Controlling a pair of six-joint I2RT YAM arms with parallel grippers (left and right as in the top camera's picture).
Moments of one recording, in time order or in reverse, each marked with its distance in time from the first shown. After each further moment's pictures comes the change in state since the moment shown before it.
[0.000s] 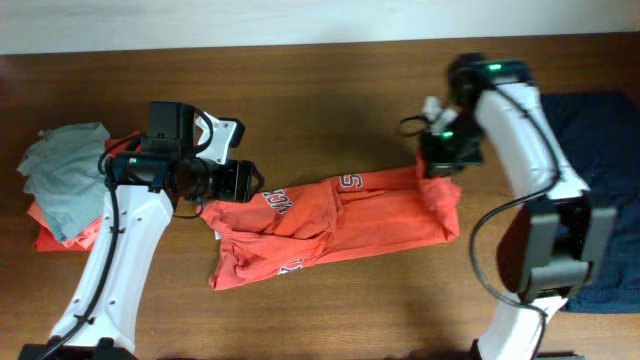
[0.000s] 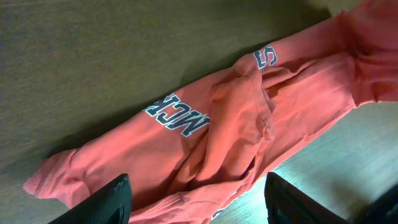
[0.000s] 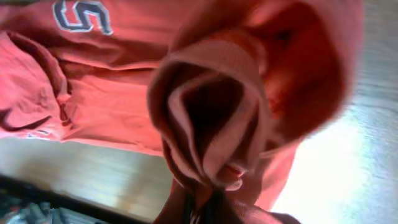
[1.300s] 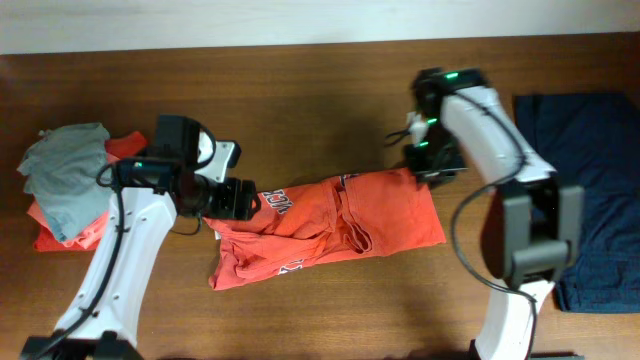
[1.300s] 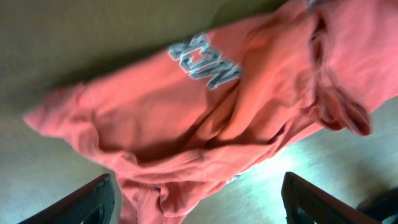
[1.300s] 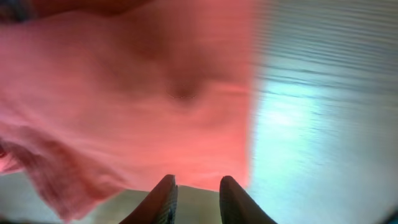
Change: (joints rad) left arm 0.000 0.007 -0.061 -0.098 -0.096 -0.029; right arm 0.043 0.094 -0.012 0.005 0.146 0.103
